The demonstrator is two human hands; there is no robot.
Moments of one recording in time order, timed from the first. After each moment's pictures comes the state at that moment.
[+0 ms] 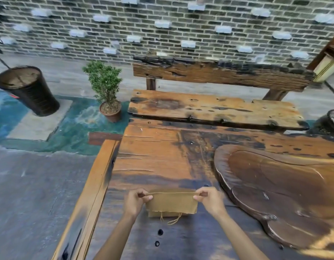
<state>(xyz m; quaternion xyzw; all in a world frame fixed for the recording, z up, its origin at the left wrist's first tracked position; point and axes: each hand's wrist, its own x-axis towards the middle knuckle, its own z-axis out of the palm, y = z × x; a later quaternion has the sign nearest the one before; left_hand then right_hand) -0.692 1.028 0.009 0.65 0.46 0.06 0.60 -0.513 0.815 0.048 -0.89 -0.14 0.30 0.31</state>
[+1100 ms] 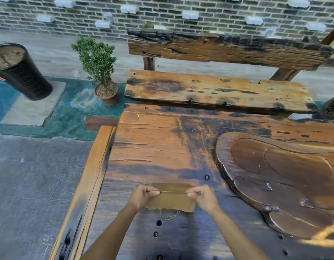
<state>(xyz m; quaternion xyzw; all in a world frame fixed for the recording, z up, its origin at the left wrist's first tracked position) -0.666 1.027 -0.033 0.70 0.38 -0.09 0.60 -0.504 0.819 -0.018 -0.86 -0.16 0.37 0.31</state>
